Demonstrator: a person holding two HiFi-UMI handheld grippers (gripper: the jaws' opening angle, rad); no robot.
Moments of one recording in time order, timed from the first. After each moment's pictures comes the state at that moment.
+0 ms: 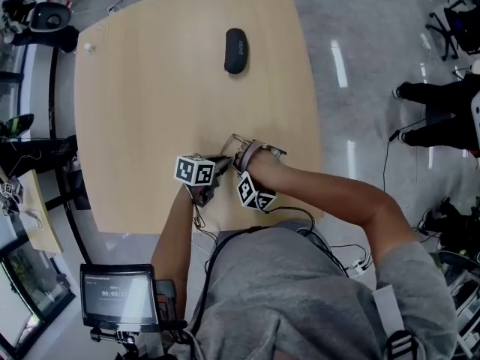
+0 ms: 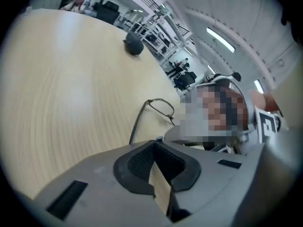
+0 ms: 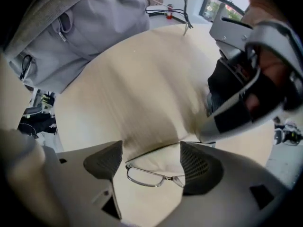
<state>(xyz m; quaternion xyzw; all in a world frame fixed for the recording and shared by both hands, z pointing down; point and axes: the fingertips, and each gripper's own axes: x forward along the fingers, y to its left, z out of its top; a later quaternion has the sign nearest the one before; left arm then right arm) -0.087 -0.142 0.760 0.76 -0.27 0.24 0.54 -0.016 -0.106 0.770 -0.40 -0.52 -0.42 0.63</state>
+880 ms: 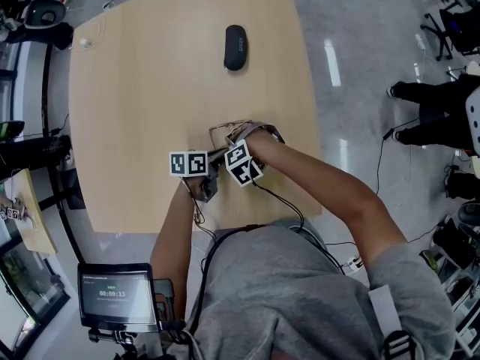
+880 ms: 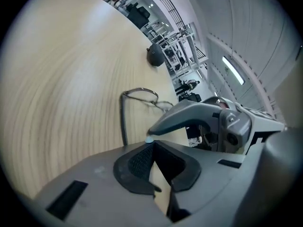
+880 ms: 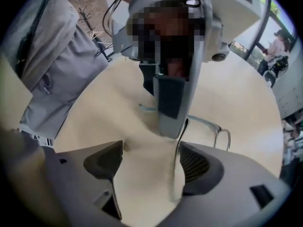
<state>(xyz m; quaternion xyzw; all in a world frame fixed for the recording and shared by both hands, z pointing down) -0.078 -0.169 0.751 0.70 -0.32 0.11 0.63 -0.054 -0.136 0.770 -0.31 -0.69 -0.21 0.62</state>
